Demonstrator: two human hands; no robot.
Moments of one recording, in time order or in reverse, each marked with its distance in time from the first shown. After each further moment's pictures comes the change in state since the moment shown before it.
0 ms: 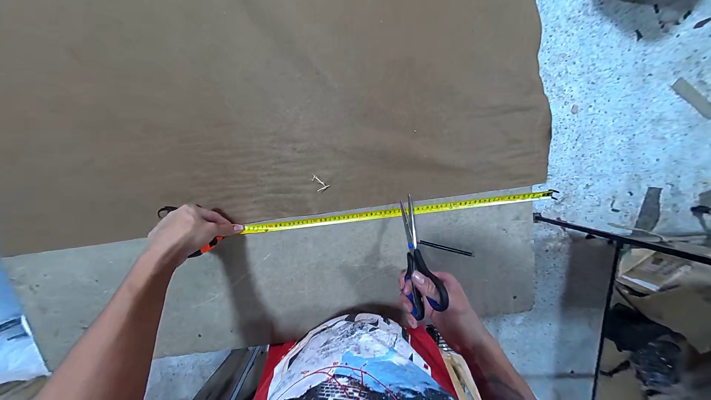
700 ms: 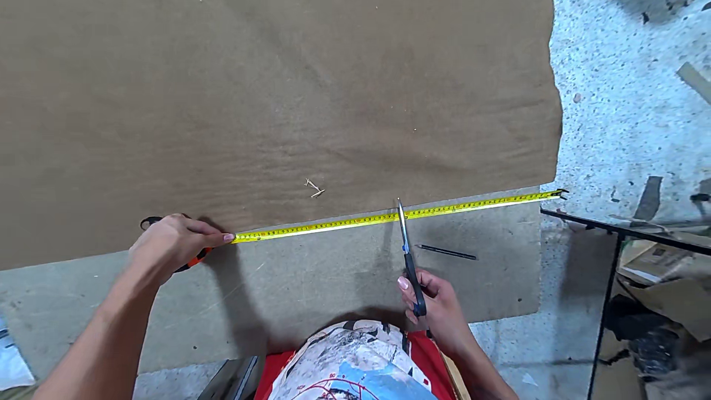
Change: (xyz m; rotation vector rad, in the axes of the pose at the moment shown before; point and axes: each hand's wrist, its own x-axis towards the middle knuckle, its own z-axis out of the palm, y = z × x) left_hand -0.001 0.004 -0.001 -0.022 -0.004 -0.032; right_hand 0.015 0.026 -0.001 -0.262 0.292 -0.072
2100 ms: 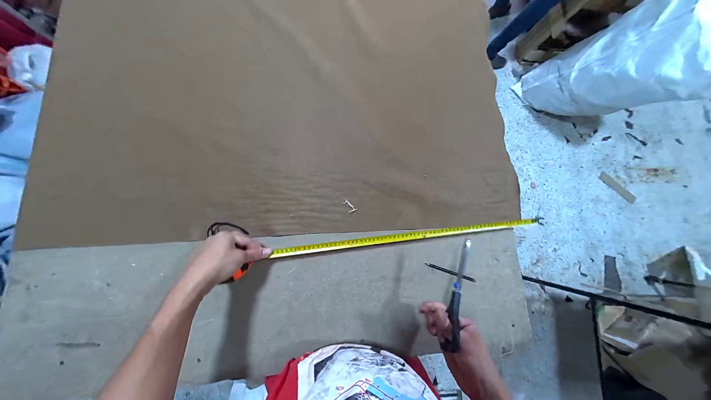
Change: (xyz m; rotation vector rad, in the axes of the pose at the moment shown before) left_hand -0.028 -0.064 0.024 -0.312 0.075 0.399; right_hand -0.047 0.031 0.005 0.120 0.053 -0.302
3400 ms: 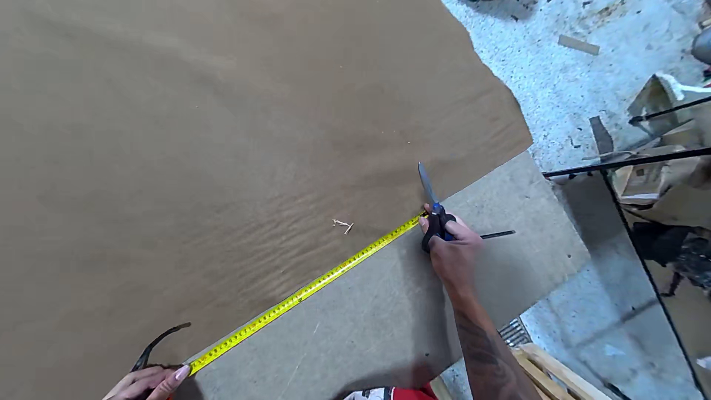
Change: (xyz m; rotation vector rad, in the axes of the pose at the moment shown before) left_hand 0.025 -0.145 -0.081 0.027 0.003 0.068; right_hand 0.148 0.008 0.091 -0.478 0.740 -0.541
